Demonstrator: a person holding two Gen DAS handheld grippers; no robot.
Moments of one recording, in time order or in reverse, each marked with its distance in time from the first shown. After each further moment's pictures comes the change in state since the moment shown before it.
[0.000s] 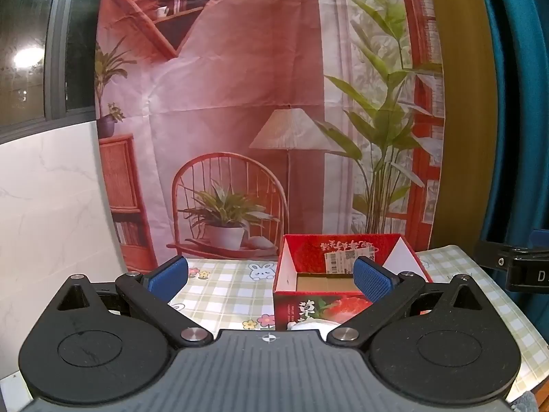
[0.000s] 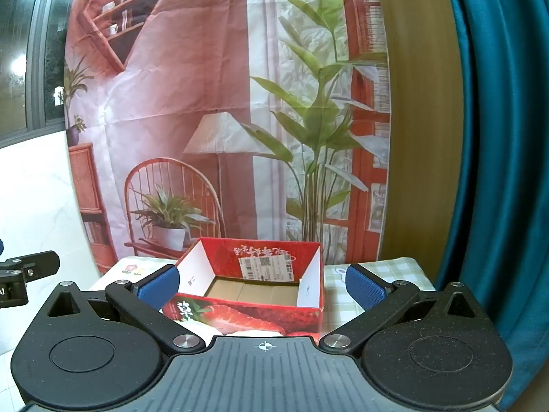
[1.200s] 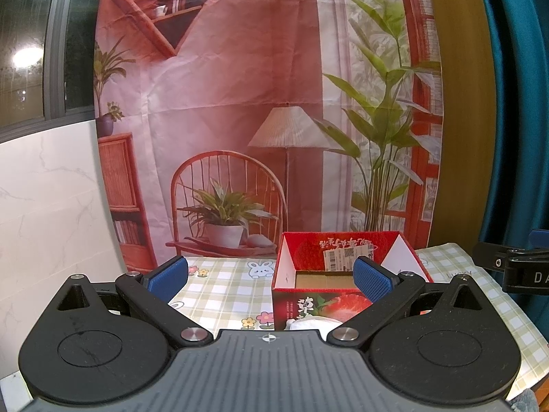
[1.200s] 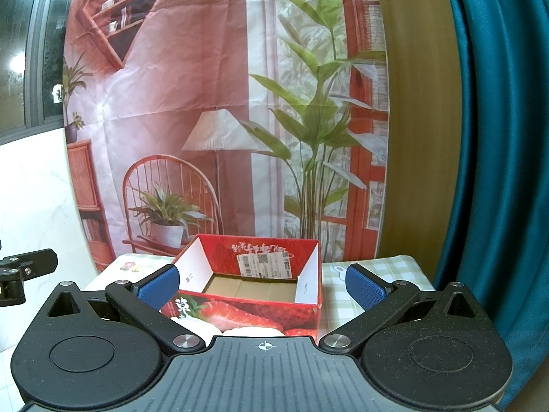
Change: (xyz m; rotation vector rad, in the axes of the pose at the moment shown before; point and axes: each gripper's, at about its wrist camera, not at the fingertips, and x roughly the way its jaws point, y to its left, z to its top) left arm 0.000 -0.001 -0.002 0.001 -0.003 0.001; right arm -0.001 0.000 0.001 -0.003 0.004 -0.002
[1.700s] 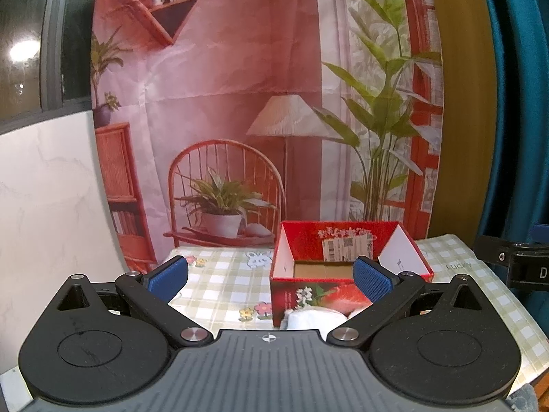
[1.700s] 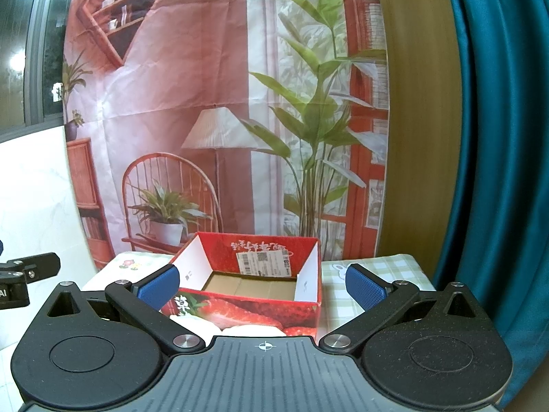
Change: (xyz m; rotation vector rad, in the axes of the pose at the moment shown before) left arm 0.011 -0.001 -0.005 0.000 0.087 -0.017; right arm -0.003 0.001 0.005 -0.002 0.002 0.002
